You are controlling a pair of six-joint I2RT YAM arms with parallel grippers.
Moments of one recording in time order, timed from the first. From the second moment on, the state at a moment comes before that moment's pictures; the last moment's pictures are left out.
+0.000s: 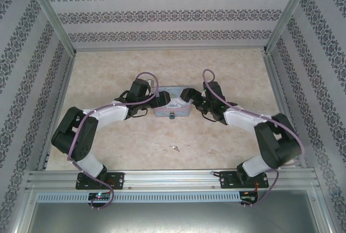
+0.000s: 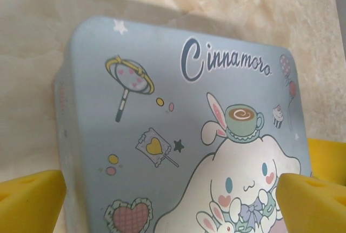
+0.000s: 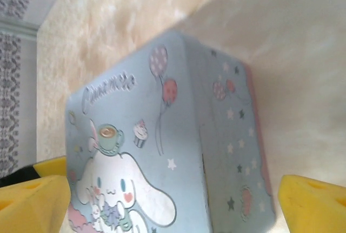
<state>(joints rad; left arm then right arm) -0.46 1.62 0.88 0.02 0.22 -0.67 0.43 1.48 0.73 0.11 -0.22 0.93</state>
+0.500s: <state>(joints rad) -0.46 1.38 0.81 -0.05 0.12 -0.60 0.08 1.01 0.62 -0.01 -0.20 0.91</state>
